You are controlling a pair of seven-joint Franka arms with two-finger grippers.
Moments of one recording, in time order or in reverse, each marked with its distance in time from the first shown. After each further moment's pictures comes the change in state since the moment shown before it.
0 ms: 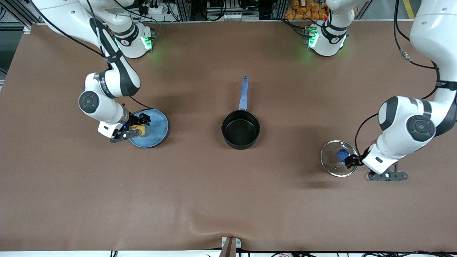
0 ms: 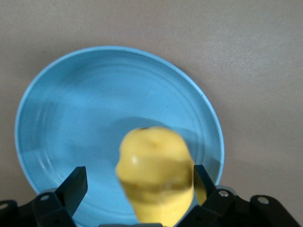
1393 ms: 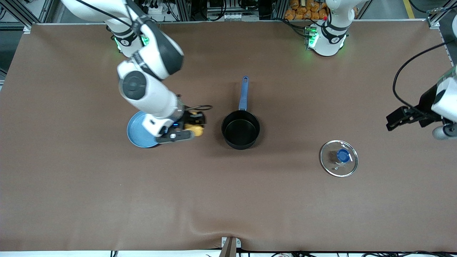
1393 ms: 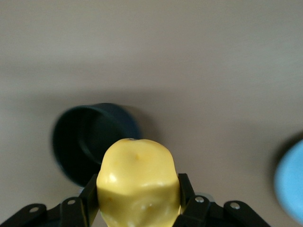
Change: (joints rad) left arm 0.002 -0.342 -0.053 0.312 -0.236 -0.663 -0.002; right arm 0.213 0.202 0.281 0.787 0.016 -0.412 0.746
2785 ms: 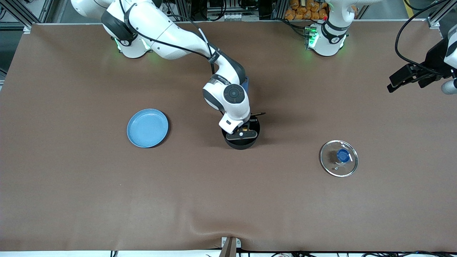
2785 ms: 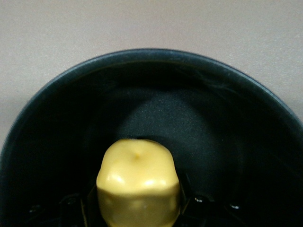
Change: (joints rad) left arm -0.399 -0.236 0.491 -0.177 -0.186 -0.094 0.020; right arm 0.399 0.427 -0.168 0.230 -0.212 0.214 0.283
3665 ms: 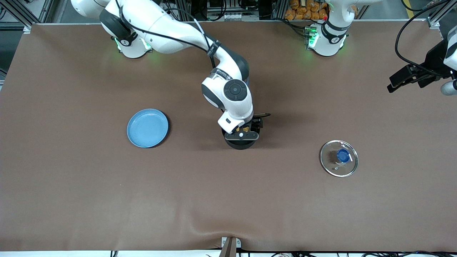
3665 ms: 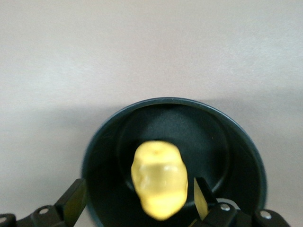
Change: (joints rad) left arm 0.002 -0.001 0.005 -0.009 0.000 0.001 0.000; right arm -0.006 -0.035 -0.001 0.185 0.050 -0.211 0.066
